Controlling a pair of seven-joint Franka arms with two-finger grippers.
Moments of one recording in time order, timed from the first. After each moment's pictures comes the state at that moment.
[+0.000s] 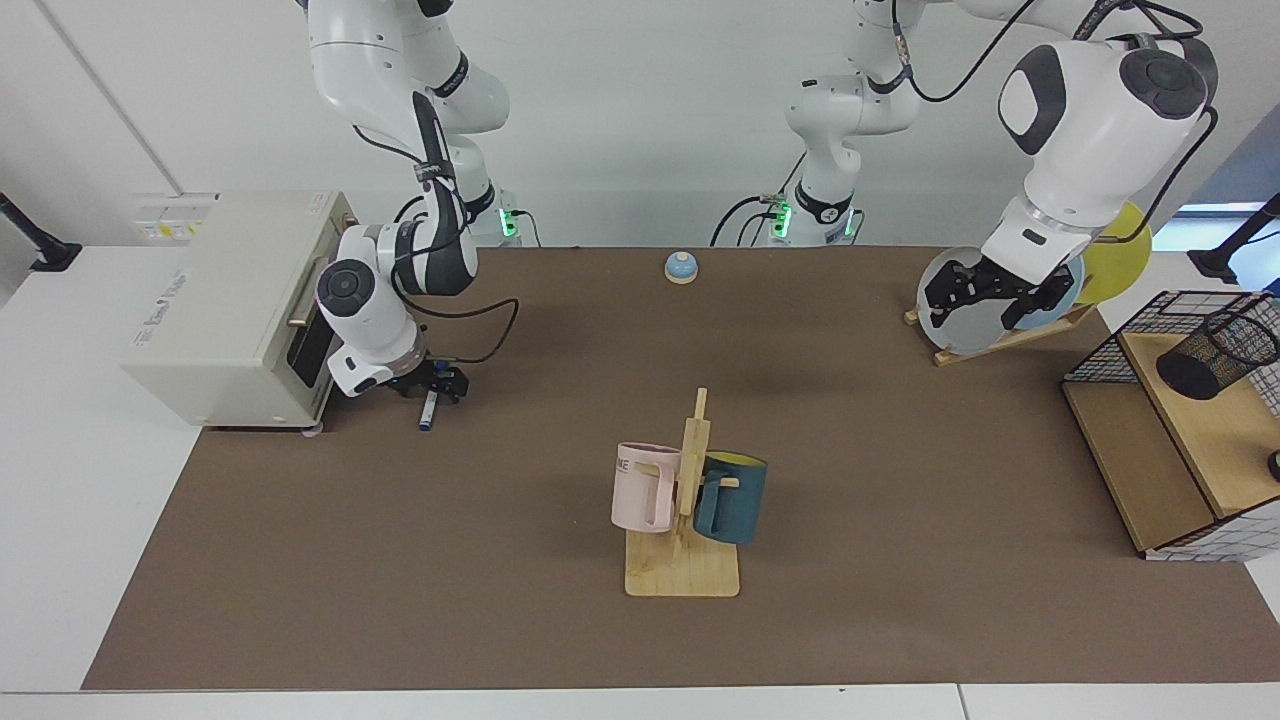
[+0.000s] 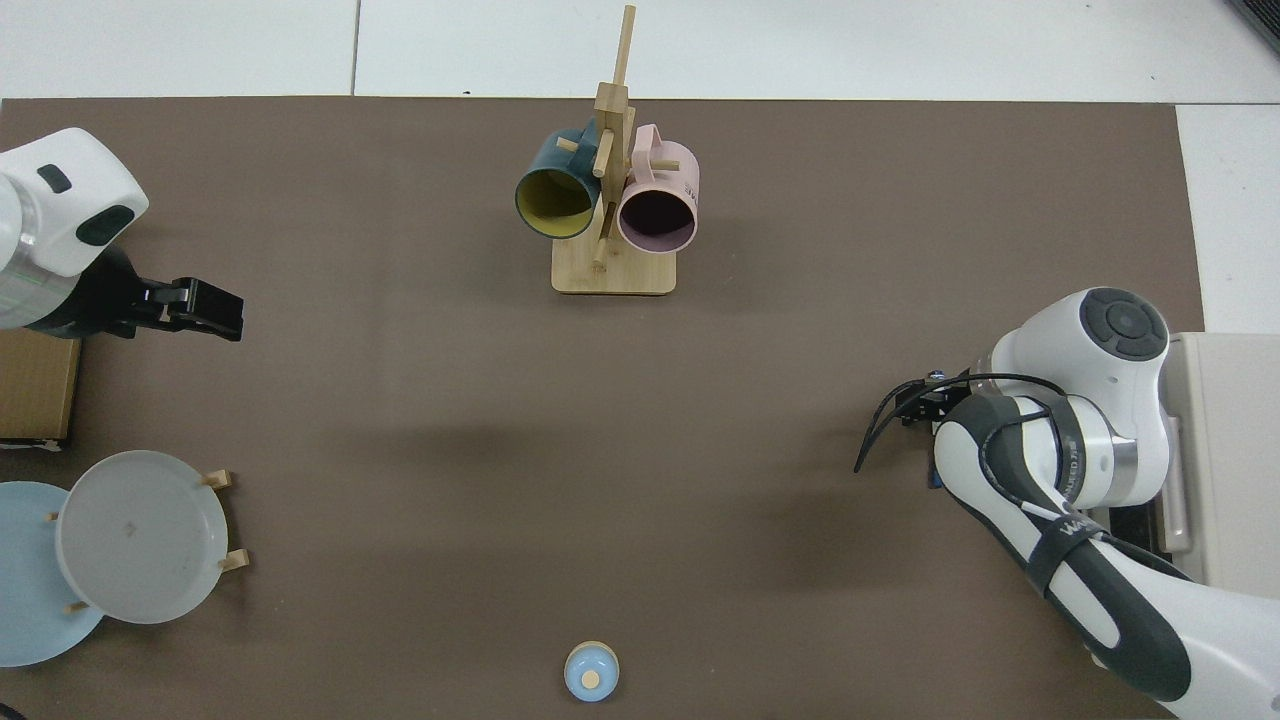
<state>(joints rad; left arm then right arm) 0.00 0.11 -0.04 -1.58 0.00 1.65 0.04 0.03 0.22 -0.01 -2.17 0.01 2.23 0.17</state>
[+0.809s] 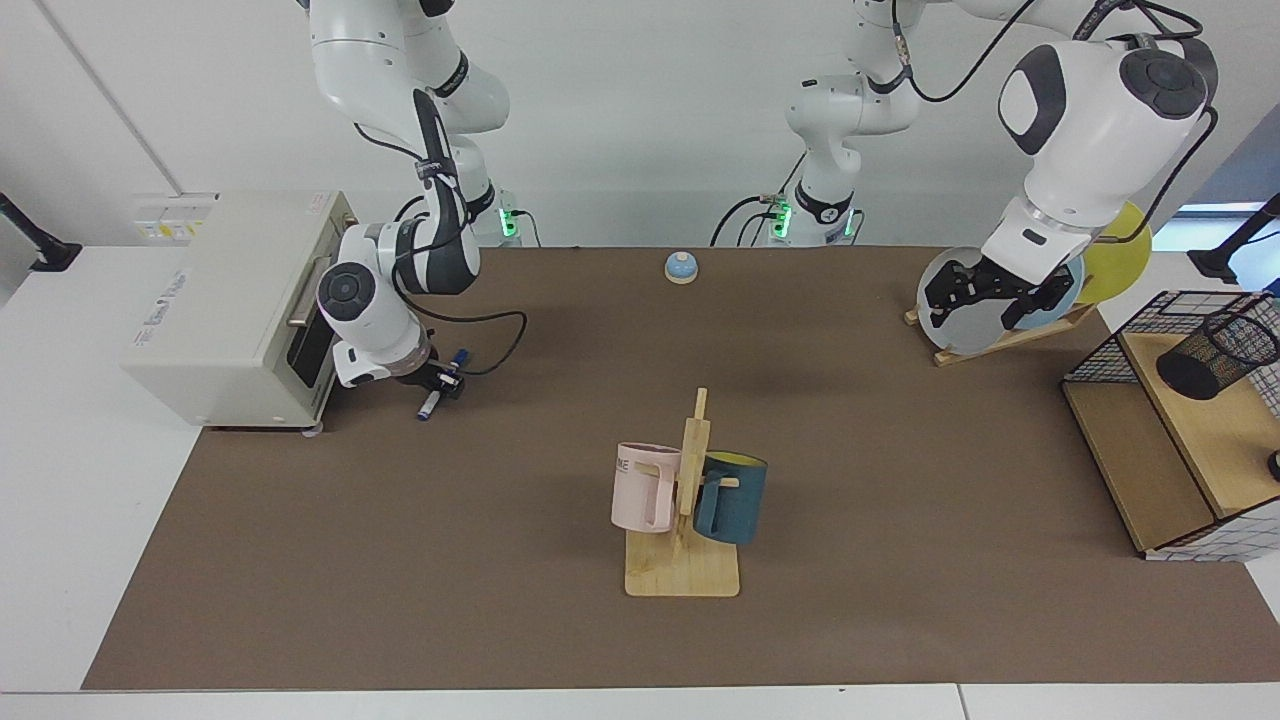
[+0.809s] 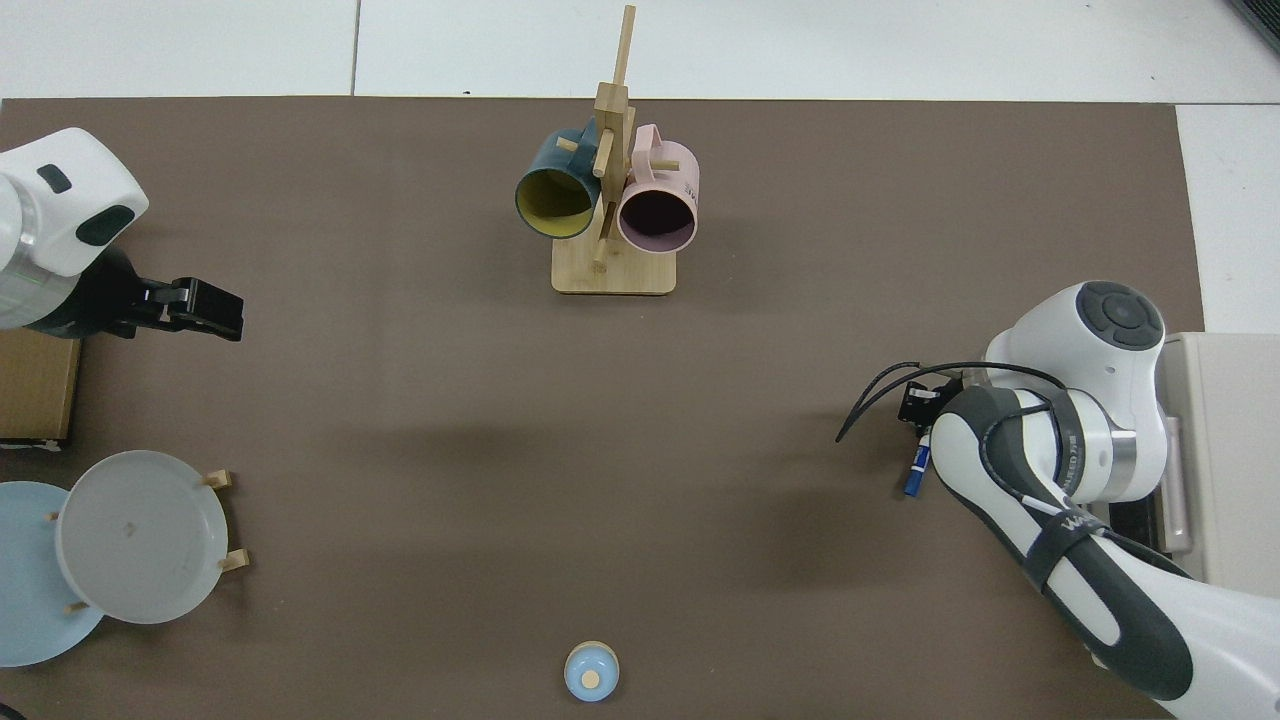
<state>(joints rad) 0.00 0.11 -0.04 -1.58 0.00 1.65 0.04 0.05 0.22 -0.01 -2.15 0.09 2.13 0.46</state>
